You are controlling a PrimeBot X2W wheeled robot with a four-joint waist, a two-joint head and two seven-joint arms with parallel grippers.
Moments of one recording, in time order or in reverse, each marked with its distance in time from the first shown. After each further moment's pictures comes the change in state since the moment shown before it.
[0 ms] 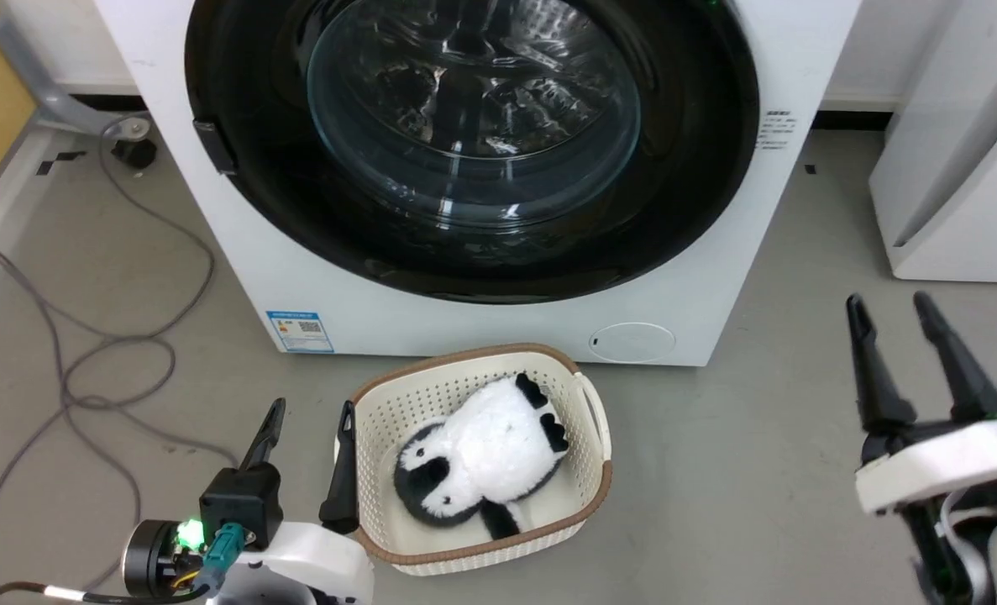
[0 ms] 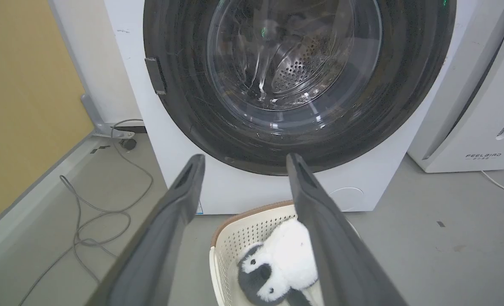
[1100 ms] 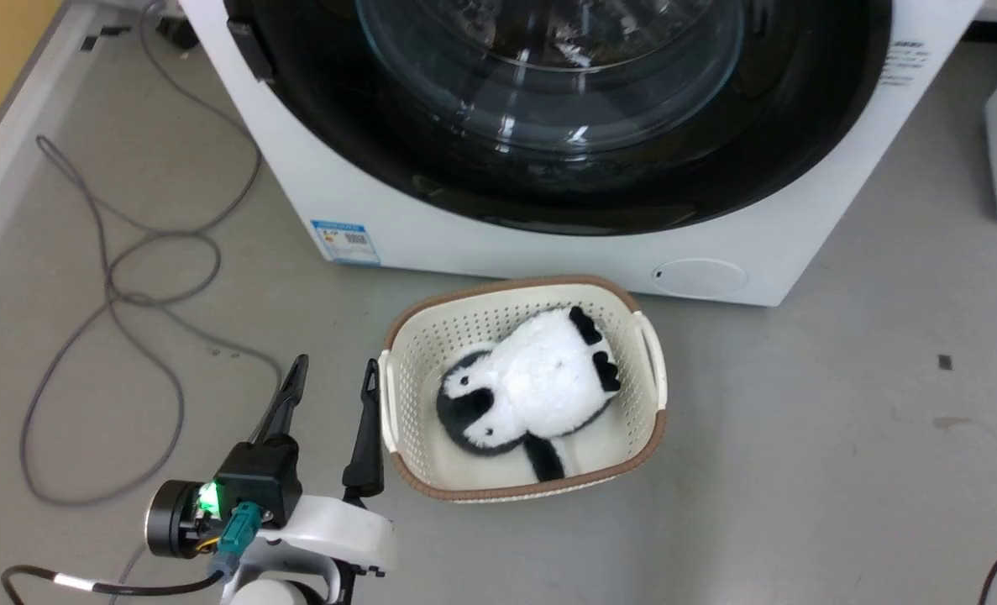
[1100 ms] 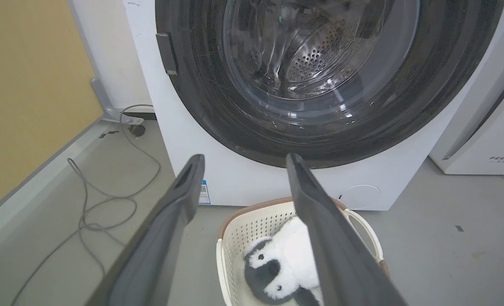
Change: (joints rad) left arm -0.070 0.000 -0.062 0.007 -0.035 0.027 -0.070; right arm -0.526 -0.039 -0.260 0.320 0.286 0.000 0.269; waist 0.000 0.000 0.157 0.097
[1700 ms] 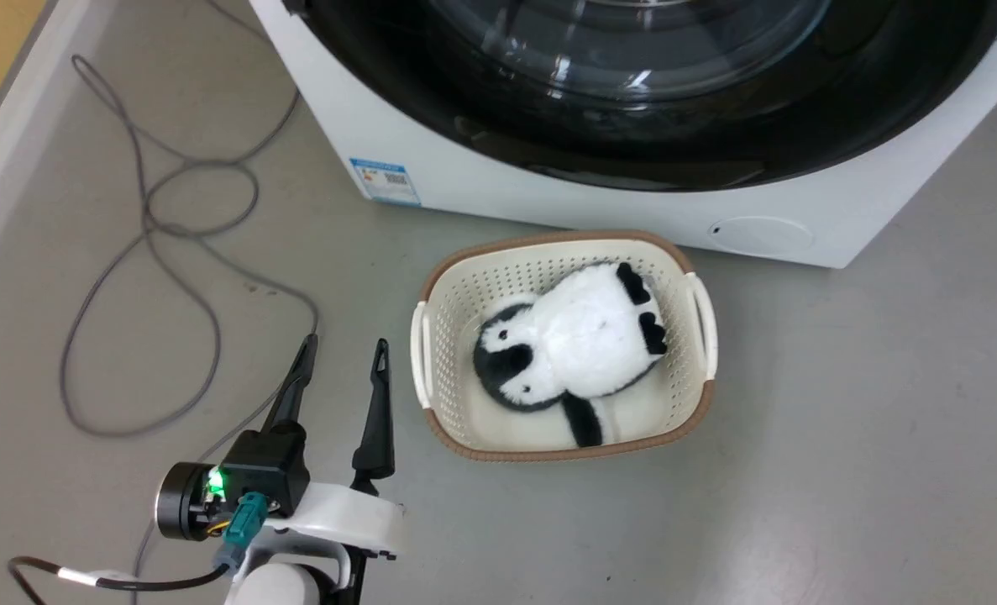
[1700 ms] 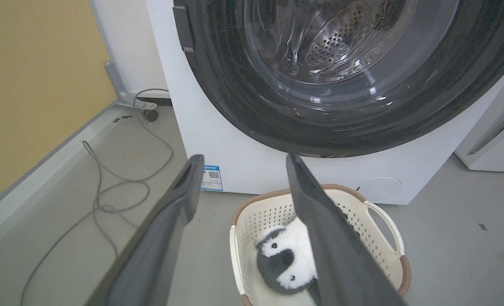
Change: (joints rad) left arm -0.036 0.000 -0.029 0.009 -0.025 0.018 -0.036; right arm -0.277 -0.069 -0.060 0.210 0.099 0.000 0.306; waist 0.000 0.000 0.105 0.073
